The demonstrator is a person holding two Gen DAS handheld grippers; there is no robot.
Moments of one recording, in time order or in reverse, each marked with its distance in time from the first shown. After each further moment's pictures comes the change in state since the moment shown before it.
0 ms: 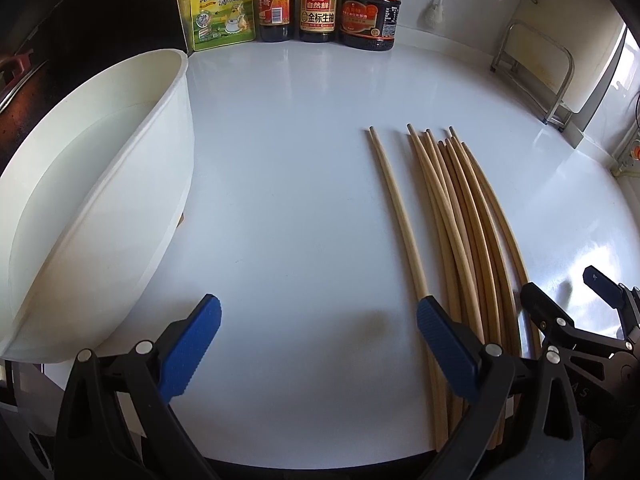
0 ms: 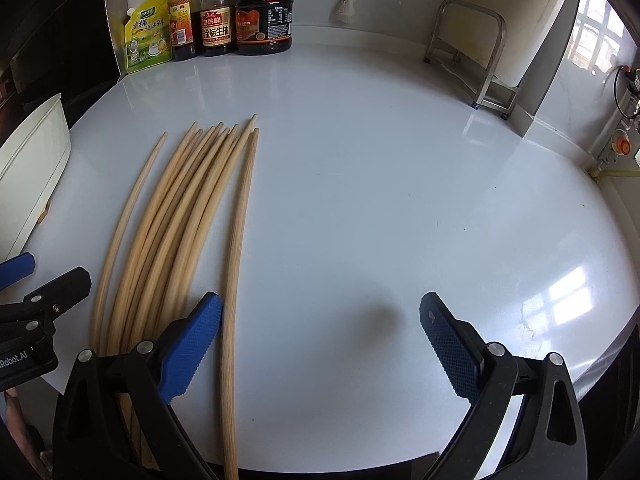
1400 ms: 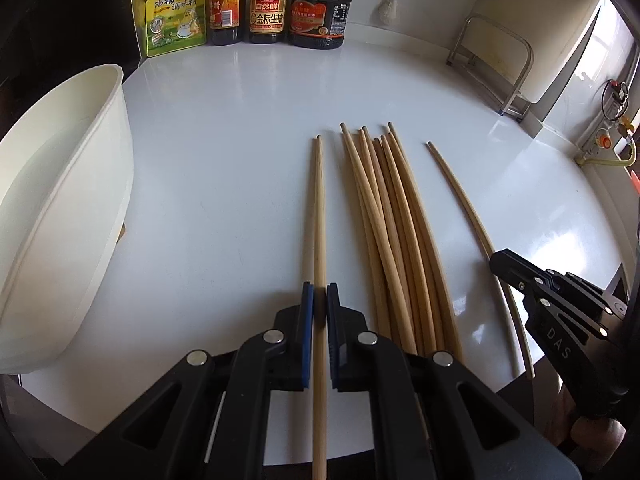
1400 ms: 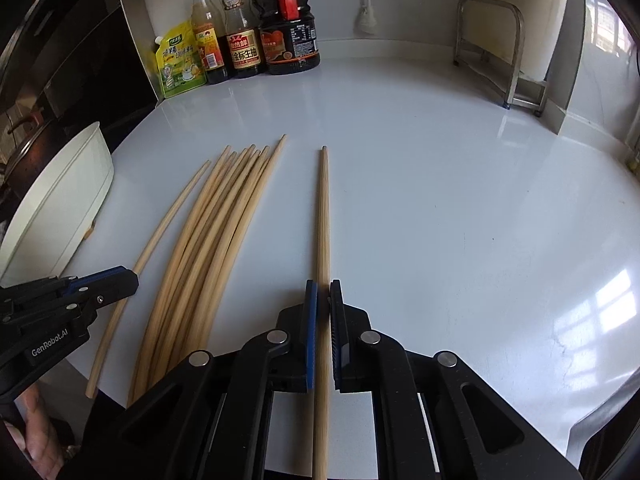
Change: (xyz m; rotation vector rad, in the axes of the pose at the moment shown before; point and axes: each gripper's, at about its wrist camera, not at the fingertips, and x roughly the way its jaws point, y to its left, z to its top) left arm -0.010 -0.024 0.001 0.046 0.004 -0.146; right arm -0.006 -0.020 0.002 0.047 -0.048 0.231
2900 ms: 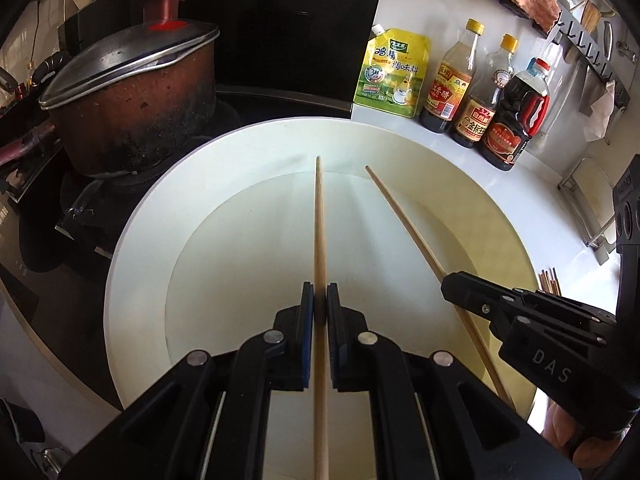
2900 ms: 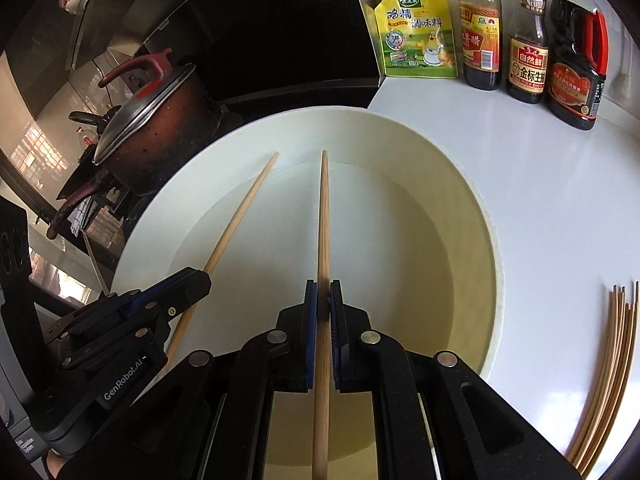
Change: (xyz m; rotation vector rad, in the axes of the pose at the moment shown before) left arm -0.077 0.268 0.032 -0.268 -0.138 0.153; right arm 0.057 0.311 0.096 -0.213 0.153 0.357
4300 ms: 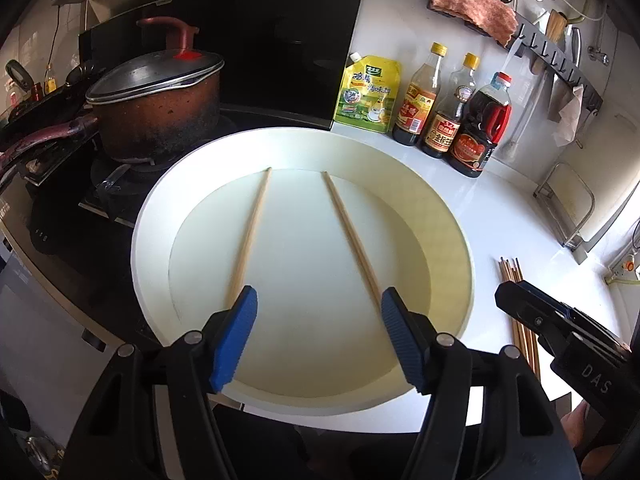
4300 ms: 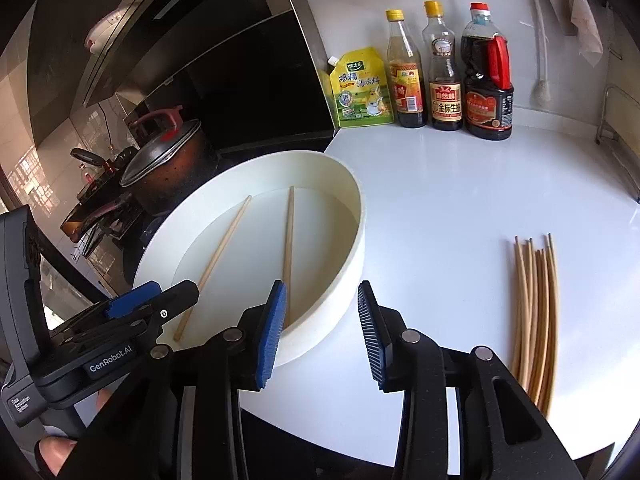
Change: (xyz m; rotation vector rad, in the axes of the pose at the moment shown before) left arm -0.074 -0.039 -0.050 -0.015 -0.106 -0.014; right arm -0.113 -0.027 -0.081 0.045 -0.237 -0.064
